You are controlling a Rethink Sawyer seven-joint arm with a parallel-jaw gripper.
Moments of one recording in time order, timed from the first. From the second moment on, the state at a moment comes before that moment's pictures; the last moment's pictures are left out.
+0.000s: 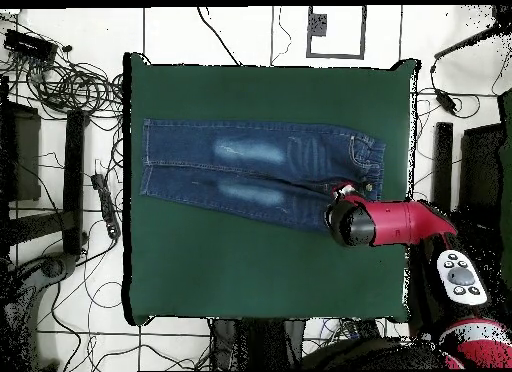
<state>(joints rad) -0.56 -0.44 0.13 1.49 -0.74 0.34 2.90</state>
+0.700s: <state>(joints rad) -0.54 -0.44 0.11 1.49 -0.76 0.34 2.90</state>
